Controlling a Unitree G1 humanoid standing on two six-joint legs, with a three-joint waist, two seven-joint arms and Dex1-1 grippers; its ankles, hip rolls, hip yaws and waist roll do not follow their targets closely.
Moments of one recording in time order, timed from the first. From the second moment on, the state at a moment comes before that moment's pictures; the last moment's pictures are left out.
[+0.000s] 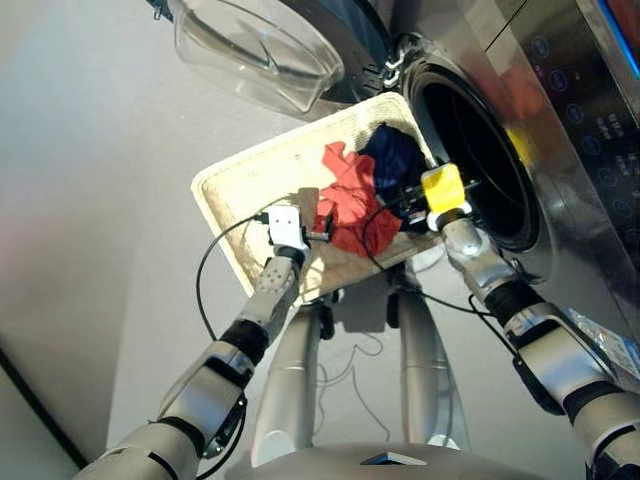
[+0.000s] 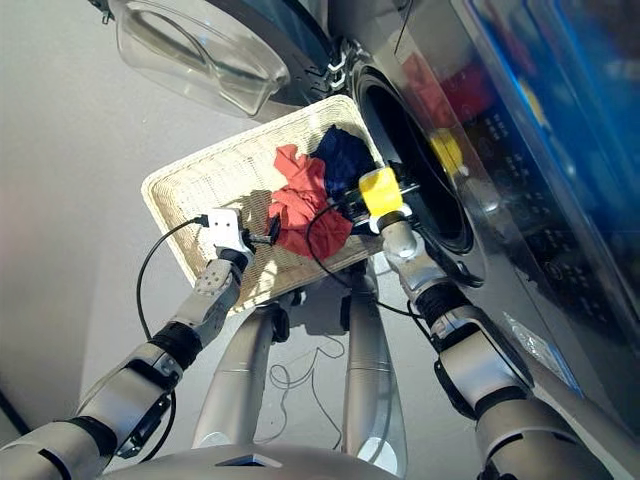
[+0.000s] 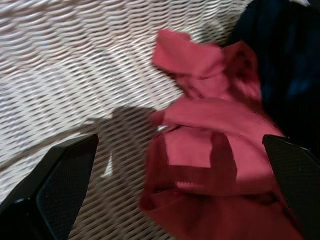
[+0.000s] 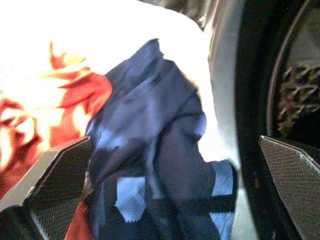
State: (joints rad) left arm -0.57 0.16 -0.47 0.79 -0.51 -0.32 0.11; right arm -0.68 -0.42 0.55 0.76 0.21 -0.29 -0.14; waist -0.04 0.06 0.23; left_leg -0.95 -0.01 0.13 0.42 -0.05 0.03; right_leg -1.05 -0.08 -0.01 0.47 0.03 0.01
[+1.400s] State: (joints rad) left arm -0.57 0.19 -0.35 0.71 -0.60 -0.34 0.13; right arm -0.49 -0.44 0.59 0.54 0.01 -0.31 -0.14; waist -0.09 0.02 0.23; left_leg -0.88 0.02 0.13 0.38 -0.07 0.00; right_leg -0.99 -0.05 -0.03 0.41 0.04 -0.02
